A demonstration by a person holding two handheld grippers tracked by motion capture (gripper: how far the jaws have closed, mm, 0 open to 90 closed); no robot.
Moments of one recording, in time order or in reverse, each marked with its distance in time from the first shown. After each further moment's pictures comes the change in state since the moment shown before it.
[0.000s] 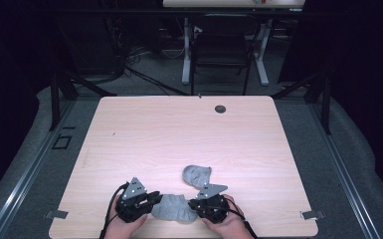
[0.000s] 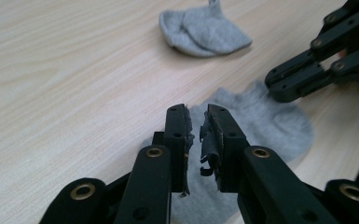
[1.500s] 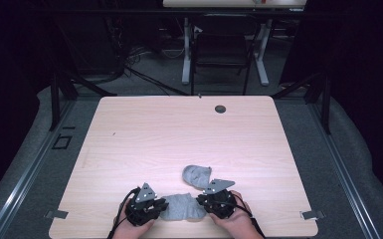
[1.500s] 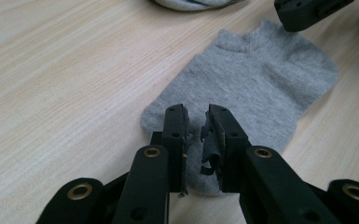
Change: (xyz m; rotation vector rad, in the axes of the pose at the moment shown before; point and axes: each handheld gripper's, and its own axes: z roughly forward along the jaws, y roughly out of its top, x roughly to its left) left arm -0.010 -0.010 0.026 0.079 -0.038 0.009; right arm -0.018 0.002 -0.017 0.014 -0.064 0.022
